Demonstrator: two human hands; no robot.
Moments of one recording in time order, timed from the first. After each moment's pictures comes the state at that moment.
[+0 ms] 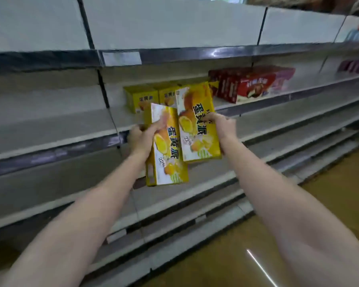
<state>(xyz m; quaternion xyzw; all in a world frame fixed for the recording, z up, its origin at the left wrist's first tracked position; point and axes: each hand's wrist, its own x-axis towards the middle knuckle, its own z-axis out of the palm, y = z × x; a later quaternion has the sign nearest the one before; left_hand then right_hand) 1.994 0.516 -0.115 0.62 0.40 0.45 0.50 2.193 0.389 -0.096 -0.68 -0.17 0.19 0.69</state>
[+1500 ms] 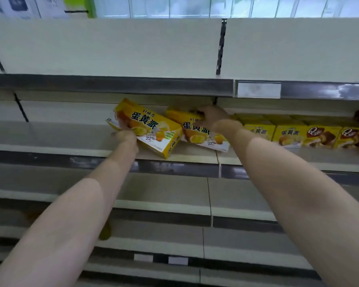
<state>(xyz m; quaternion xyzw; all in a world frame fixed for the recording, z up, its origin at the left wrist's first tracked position) 1.746 0.722 -0.068 0.29 0.54 0.65 0.46 2.010 0.682 -0.002 -0.65 -0.74 -0.03 0.17</state>
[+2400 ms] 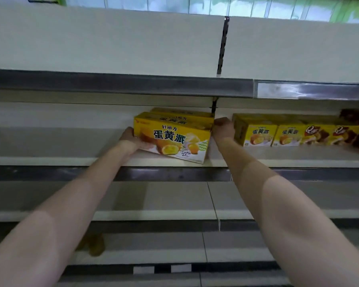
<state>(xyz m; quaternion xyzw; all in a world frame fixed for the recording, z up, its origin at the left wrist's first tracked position) 1.709 0.772 -0.098 0.61 0.52 0.40 0.44 1.998 0.709 -0.063 -0.73 -0.39 0.12 0.54</state>
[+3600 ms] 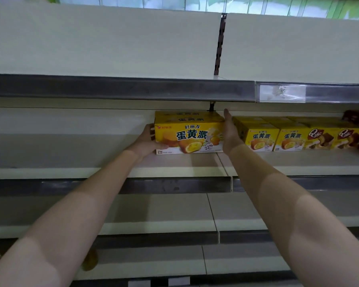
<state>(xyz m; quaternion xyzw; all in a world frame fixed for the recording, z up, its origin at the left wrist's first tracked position) 1.777 0.796 -0.093 0.67 0.40 0.38 0.50 2.029 0.725 -0.057 -0.57 -0.28 0.40 0.66</state>
